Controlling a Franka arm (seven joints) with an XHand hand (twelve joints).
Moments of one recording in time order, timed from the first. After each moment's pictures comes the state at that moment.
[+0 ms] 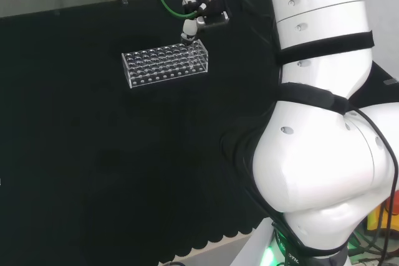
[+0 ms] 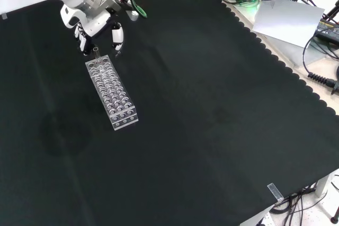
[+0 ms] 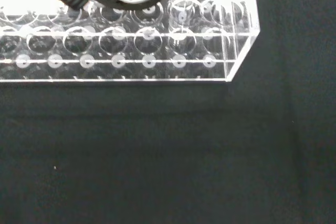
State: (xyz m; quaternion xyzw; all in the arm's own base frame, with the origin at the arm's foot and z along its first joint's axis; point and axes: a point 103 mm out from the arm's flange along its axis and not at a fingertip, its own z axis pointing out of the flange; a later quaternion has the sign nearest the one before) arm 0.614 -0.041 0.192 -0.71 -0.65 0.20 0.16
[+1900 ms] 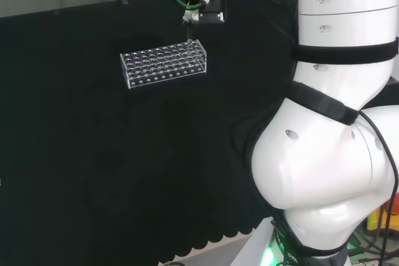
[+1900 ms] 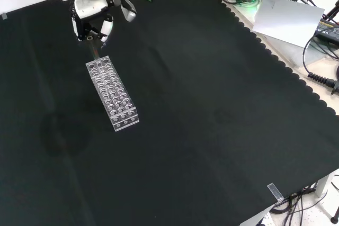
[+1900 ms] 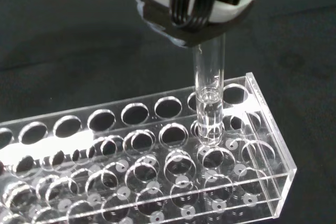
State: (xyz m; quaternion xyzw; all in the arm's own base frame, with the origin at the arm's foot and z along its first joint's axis) arm 0.632 -0.040 0.220 -0.77 -0.63 0.02 0.10
